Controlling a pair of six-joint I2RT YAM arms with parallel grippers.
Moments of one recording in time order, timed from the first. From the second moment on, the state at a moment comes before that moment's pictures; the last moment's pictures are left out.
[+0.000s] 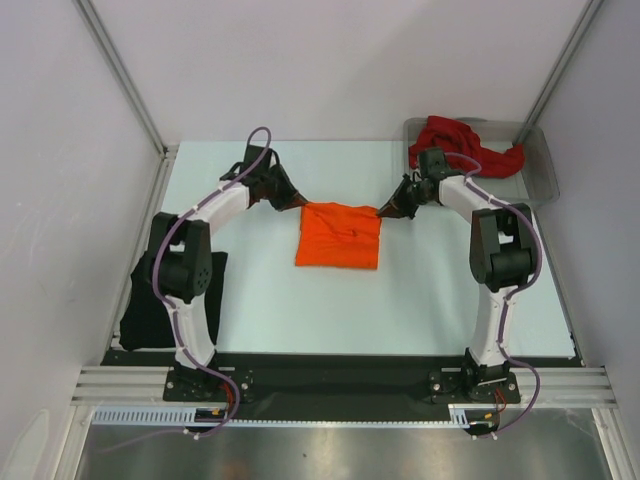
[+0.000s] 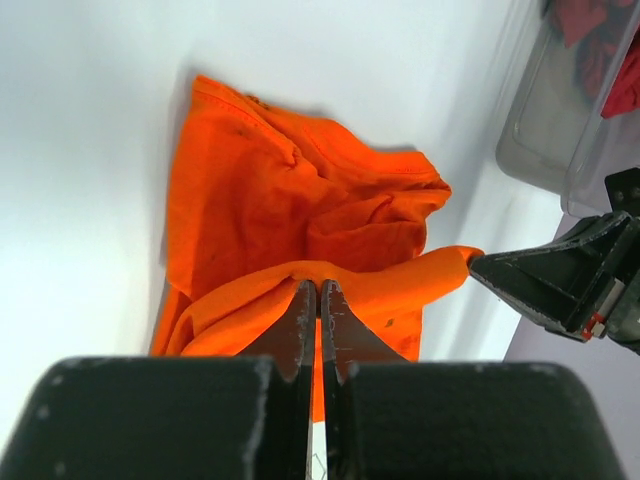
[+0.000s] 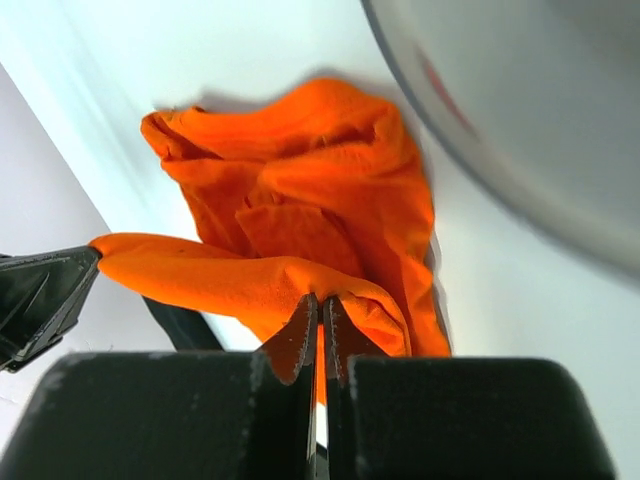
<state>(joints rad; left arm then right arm) -0.28 1.96 1.48 -0.34 0.33 -0.83 0.19 2.03 1.51 -0.48 -0.50 0.80</state>
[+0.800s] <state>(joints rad) -0.24 2.17 1.68 -0.36 0.38 -0.83 0.18 2.18 1.73 -0.56 -0.50 0.75</state>
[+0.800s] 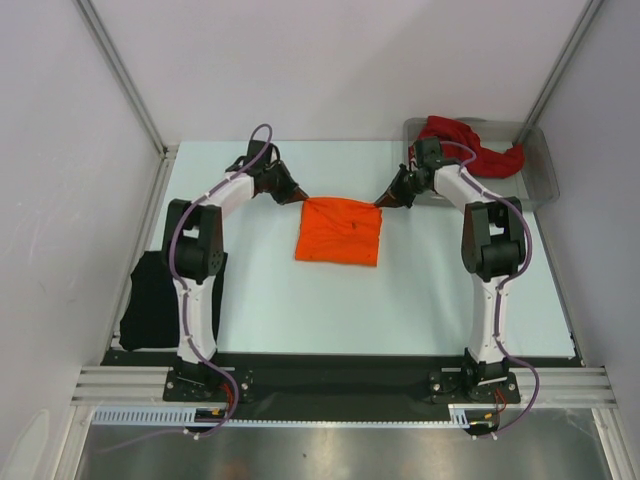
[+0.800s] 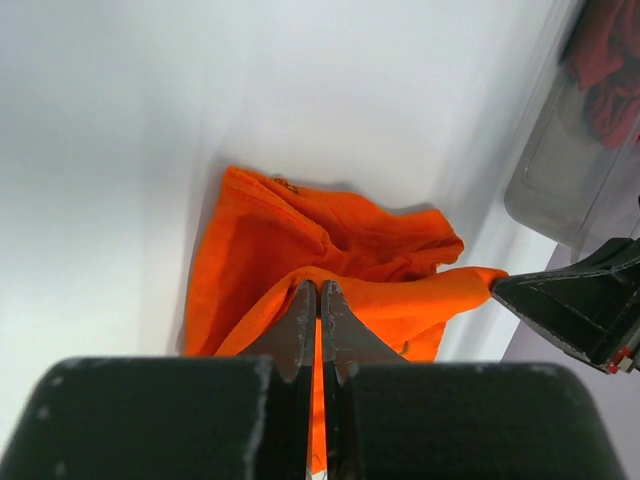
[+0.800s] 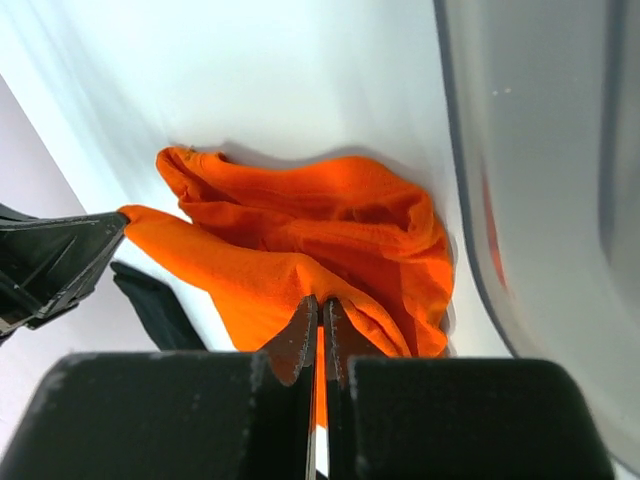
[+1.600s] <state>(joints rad) -0.23 2.15 1.86 -0.53 0.32 -0.59 0.18 2.18 1.97 -0.79 -0.23 0.48</state>
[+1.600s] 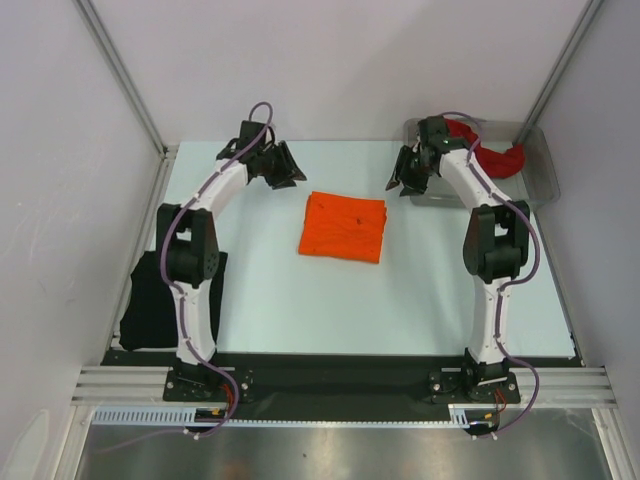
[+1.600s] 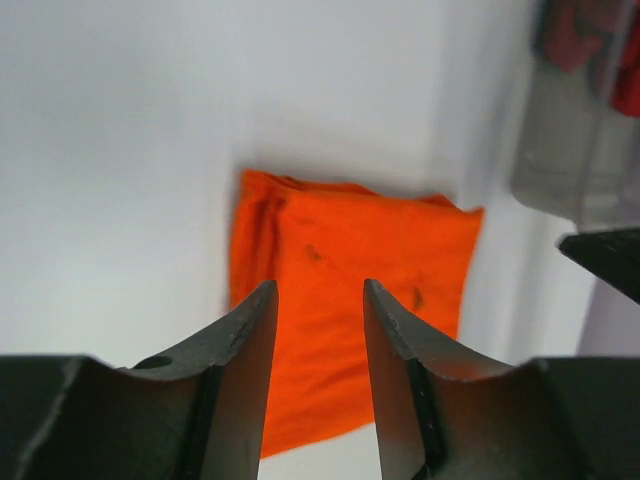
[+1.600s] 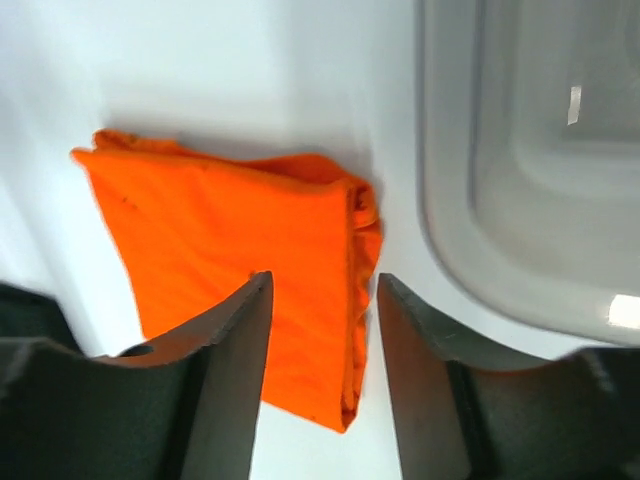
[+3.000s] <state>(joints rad) -0.38 1.92 1.30 -0.21 0.58 -0.58 0.31 1.95 1.32 -0.34 -0.78 0.64</state>
